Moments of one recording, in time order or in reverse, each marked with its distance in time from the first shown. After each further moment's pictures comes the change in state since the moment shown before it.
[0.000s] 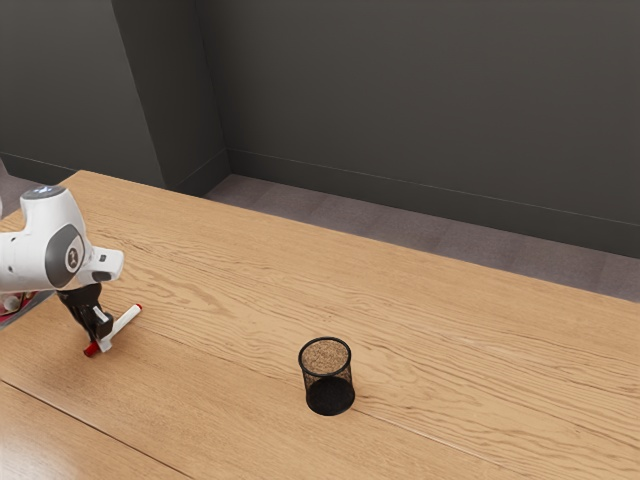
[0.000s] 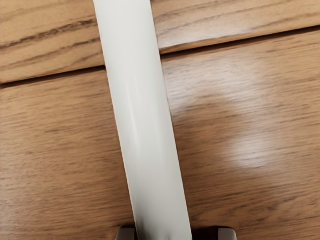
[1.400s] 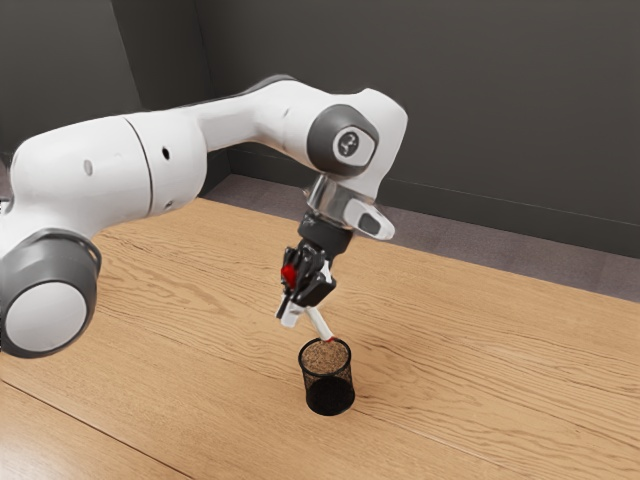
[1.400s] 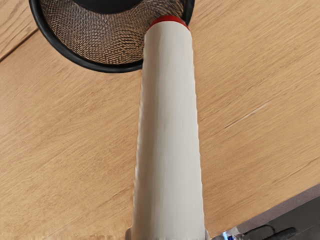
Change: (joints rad) arm -0.450 0.315 -0.419 1.059 0.125 -1.418 -0.439
